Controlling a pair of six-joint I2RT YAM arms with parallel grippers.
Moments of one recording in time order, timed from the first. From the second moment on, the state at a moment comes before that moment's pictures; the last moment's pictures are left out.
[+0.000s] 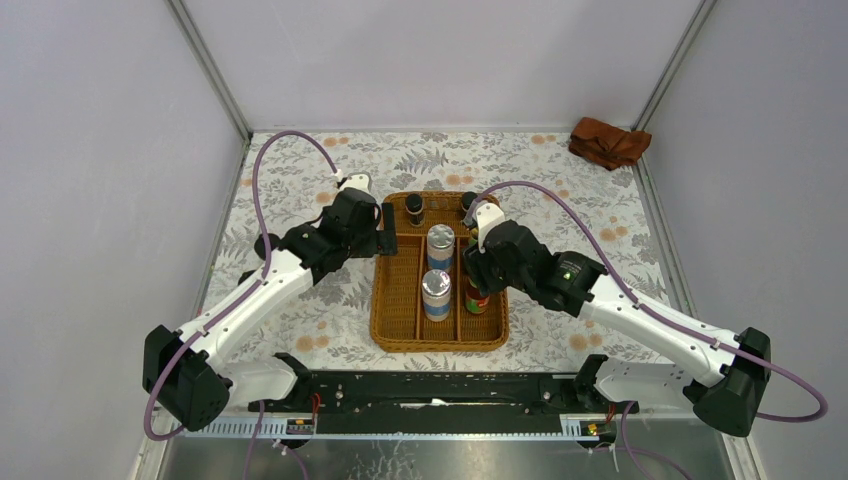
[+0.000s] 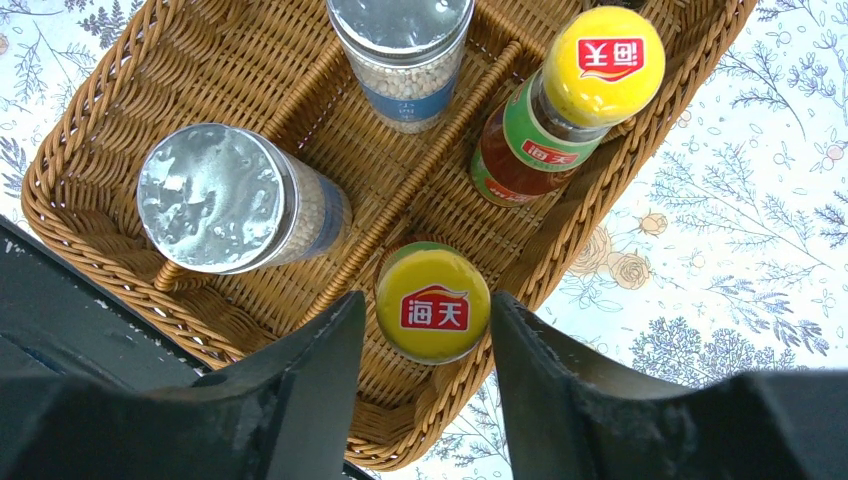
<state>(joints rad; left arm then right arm) -0.59 1.21 1.03 -0.62 -0.24 -0.51 0.92 1.11 0.99 -0.63 0.23 0.19</state>
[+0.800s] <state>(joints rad) -0.58 1.26 1.14 -0.66 -0.25 -0.51 0.92 1.16 1.14 -0.62 0.23 0.14</state>
